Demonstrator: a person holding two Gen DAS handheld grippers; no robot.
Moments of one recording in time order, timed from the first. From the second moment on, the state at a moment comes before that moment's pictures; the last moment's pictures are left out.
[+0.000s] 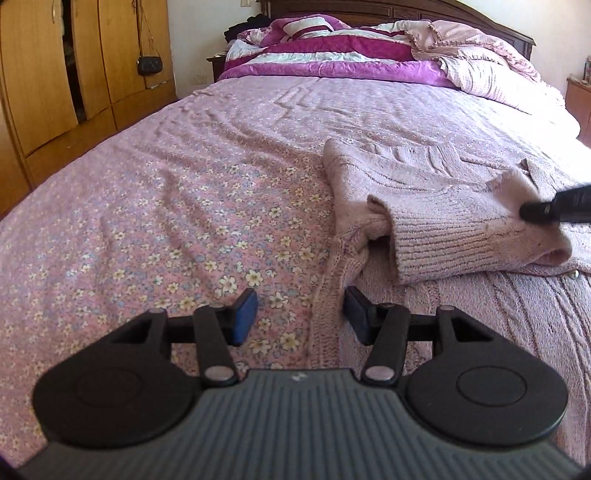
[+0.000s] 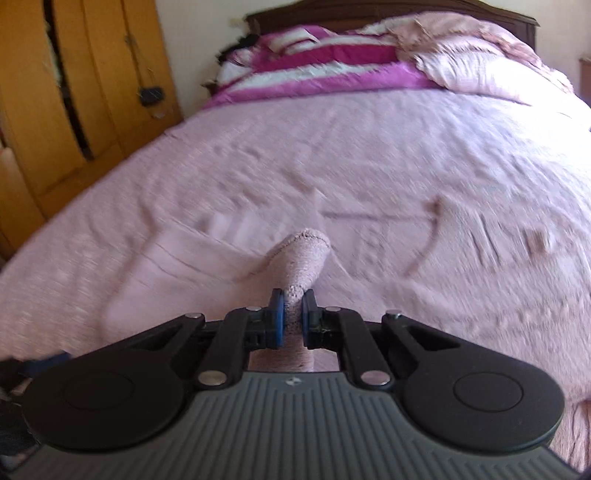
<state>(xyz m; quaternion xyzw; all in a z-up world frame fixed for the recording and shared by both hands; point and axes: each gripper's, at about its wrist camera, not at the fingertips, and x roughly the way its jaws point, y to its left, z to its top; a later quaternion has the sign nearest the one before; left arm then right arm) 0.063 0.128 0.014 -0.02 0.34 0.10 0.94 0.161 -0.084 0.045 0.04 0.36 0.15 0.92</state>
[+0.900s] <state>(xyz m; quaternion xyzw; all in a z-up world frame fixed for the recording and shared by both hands) 0.043 0.163 0.040 -0.05 0.36 0.10 0.93 0.074 0.007 0.055 -0.02 0.32 0.27 0.91</state>
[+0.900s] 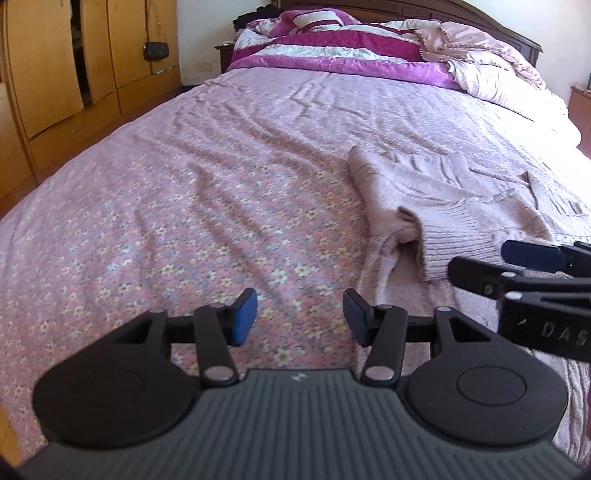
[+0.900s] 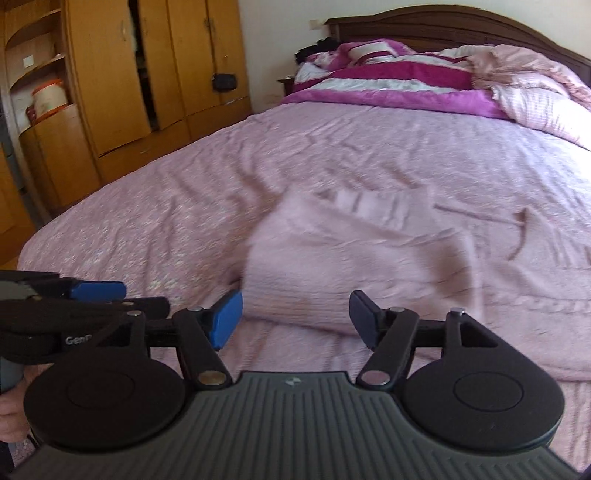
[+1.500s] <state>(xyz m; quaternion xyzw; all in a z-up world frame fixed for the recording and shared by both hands) 0.033 0.178 0.030 -0.07 0.36 0.11 0.93 0.083 0.047 0.017 -0.09 0.30 0.25 0.92</state>
